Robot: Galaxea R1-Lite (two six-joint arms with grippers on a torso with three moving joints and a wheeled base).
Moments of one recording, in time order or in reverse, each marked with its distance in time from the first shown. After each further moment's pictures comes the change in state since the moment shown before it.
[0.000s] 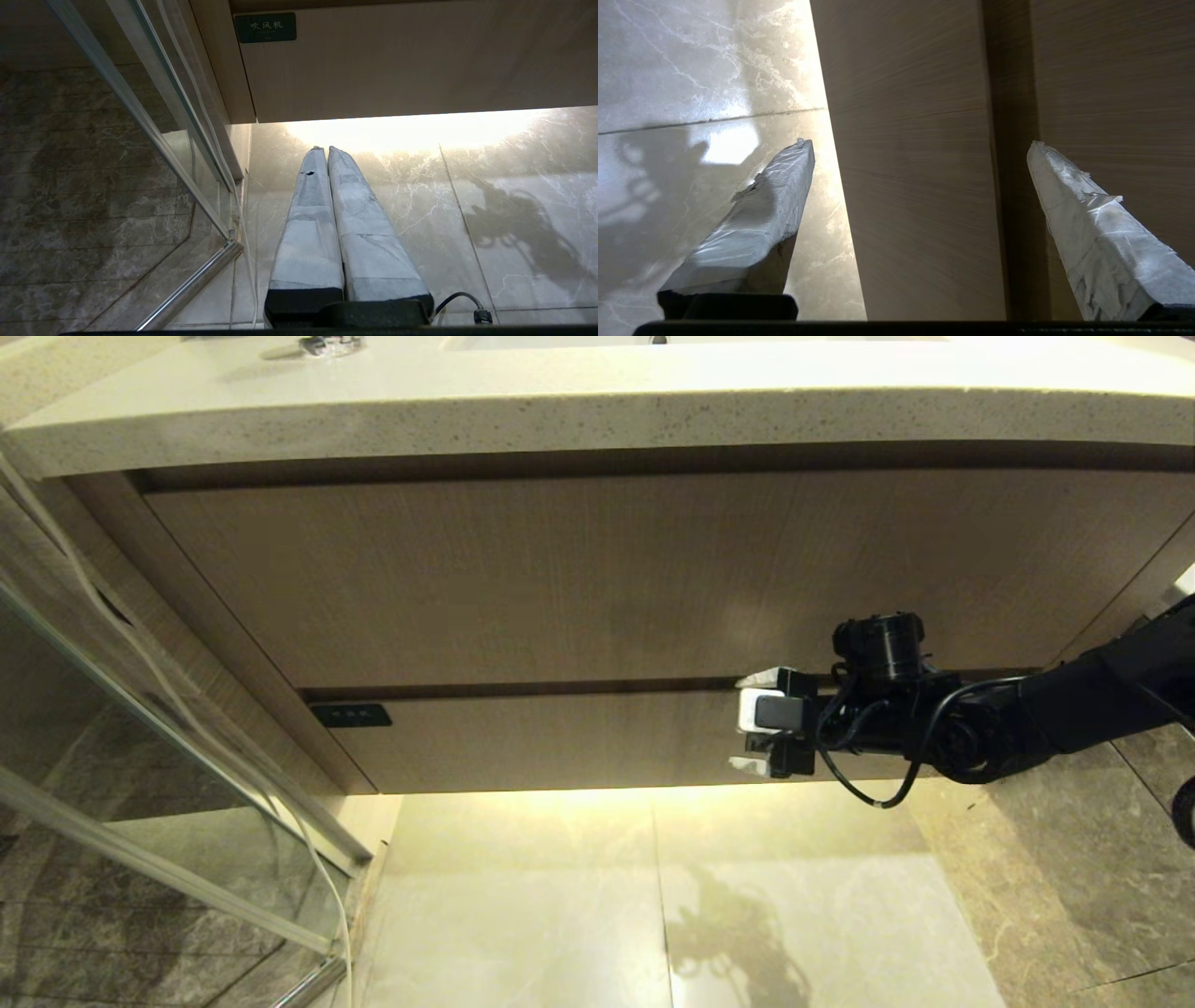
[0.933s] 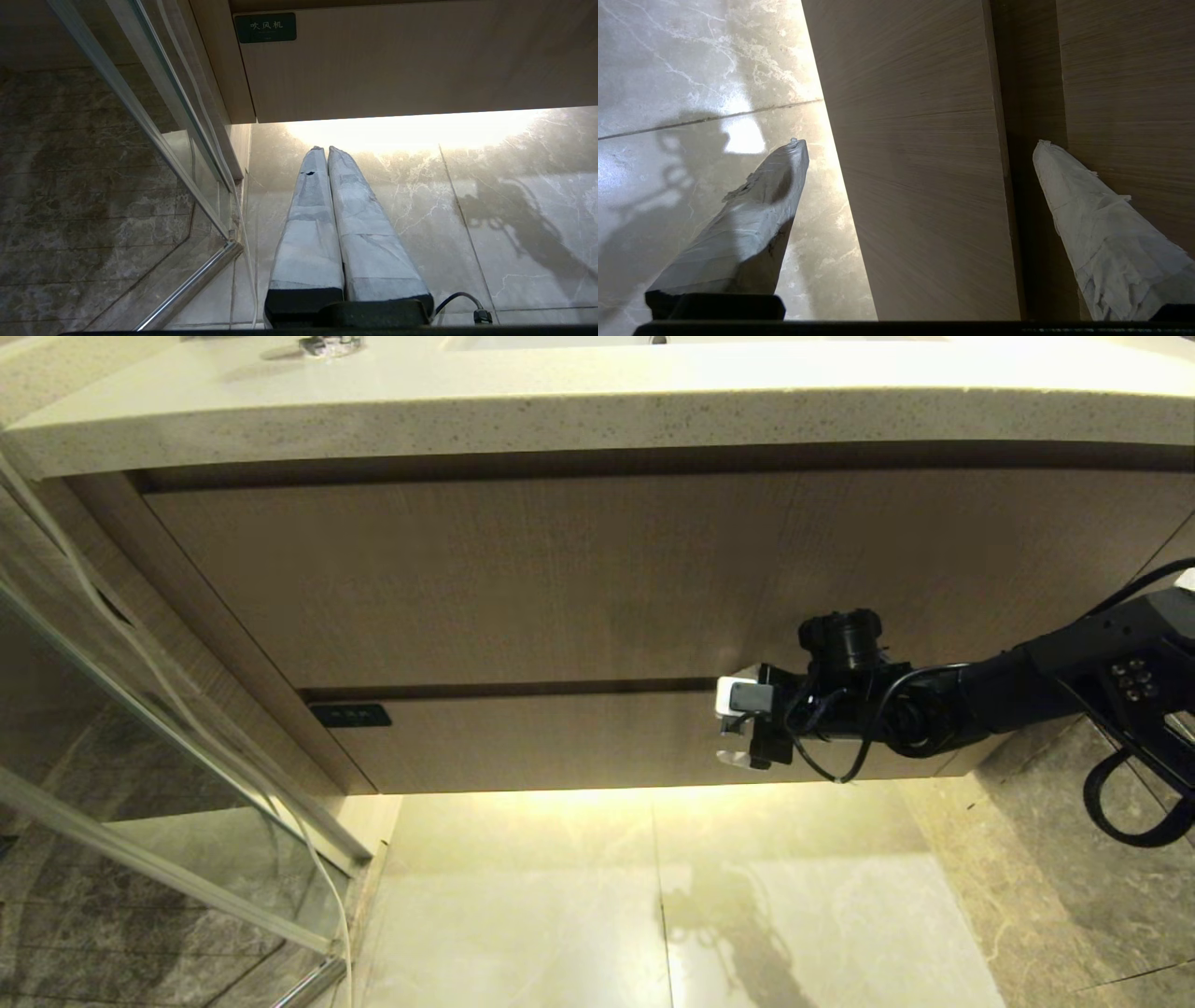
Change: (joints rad) left arm 0.000 0.000 0.000 0.000 0.000 0.000; right arm 0.000 0.128 -0.211 0.119 -0.051 0.056
